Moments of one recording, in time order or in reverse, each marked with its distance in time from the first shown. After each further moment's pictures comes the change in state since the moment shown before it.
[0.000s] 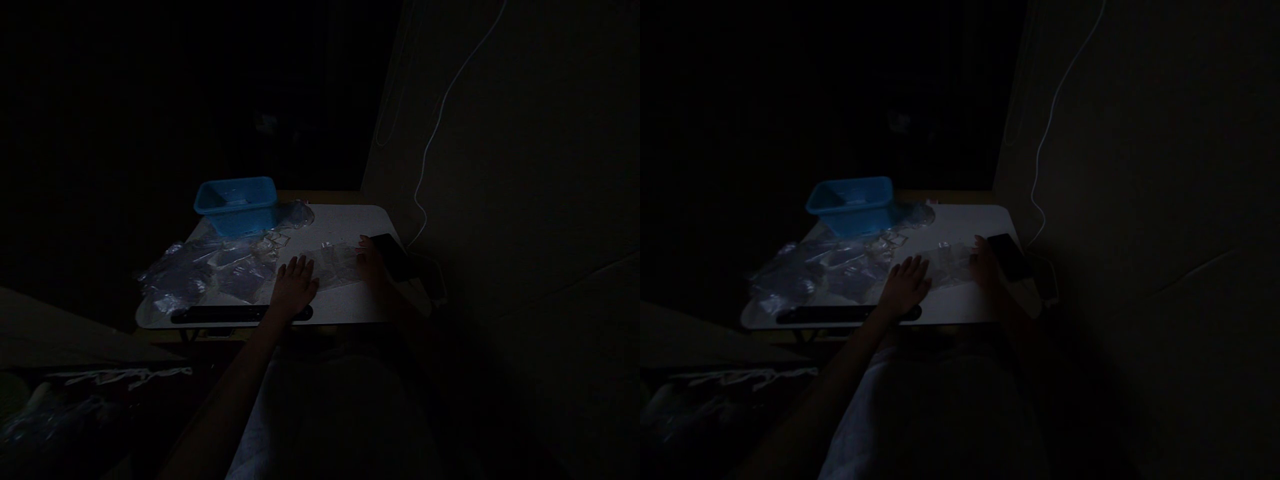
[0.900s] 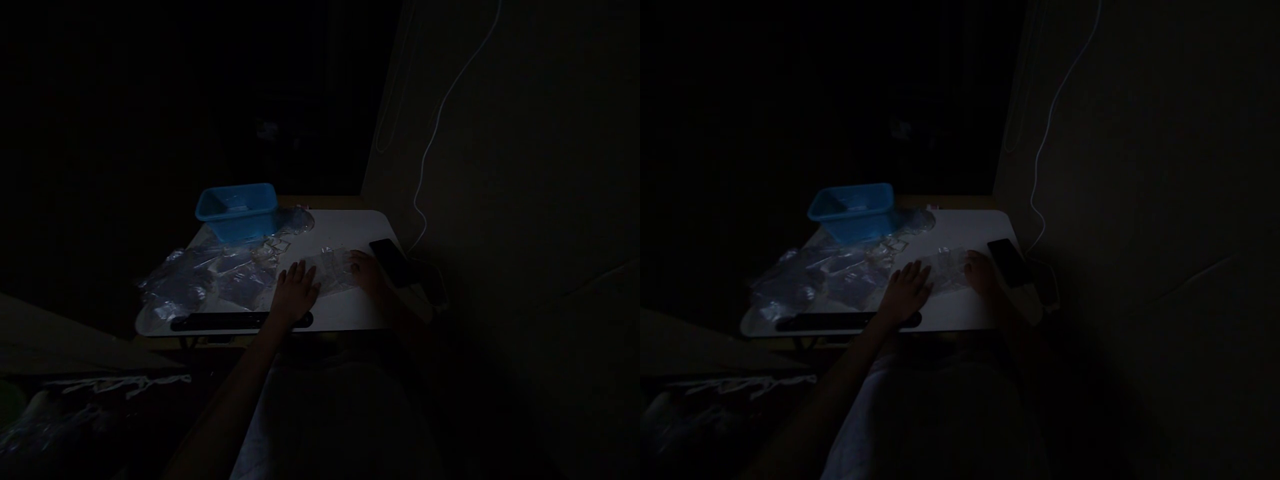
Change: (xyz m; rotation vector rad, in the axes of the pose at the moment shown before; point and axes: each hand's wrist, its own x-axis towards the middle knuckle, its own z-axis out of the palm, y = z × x) left_hand -0.001 0.001 0.002 -0.012 0.051 -0.004; right_hand 0.000 -0.013 -0.008 -0.191 -0.205 -0.193
